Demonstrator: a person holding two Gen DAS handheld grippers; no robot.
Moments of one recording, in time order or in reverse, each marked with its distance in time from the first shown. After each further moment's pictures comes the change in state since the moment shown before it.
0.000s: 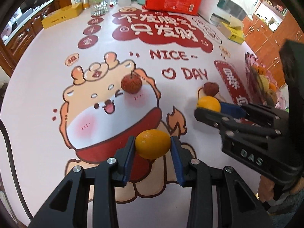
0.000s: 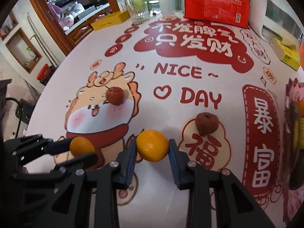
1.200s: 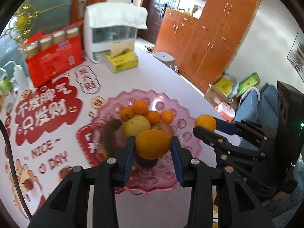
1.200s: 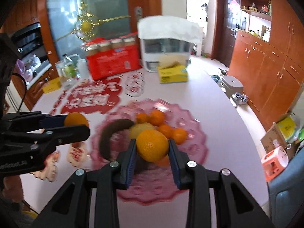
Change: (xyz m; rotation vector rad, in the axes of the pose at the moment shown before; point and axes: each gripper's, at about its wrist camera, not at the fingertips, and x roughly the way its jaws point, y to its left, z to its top) left arm -0.047 -0.321 0.077 0.410 -0.146 -0.298; right arm -0.226 -0.225 -0.079 0.231 -0.321 -0.332
